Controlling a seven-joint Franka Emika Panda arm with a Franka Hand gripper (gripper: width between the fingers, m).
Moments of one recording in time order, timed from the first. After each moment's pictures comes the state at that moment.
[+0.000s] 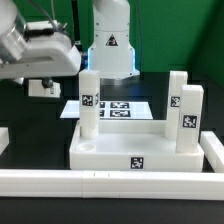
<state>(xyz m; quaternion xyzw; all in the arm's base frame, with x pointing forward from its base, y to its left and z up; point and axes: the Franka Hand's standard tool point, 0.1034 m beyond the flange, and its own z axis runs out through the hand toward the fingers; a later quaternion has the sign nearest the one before) 0.463 -0.167 0.096 -0.94 0.10 0.32 0.10</state>
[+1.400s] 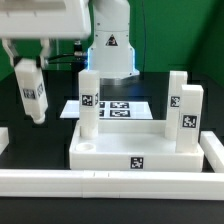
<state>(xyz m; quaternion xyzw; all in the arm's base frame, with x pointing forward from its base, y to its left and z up) 0.529 -0.165 0.158 -0.99 0.13 -0.09 0.01</state>
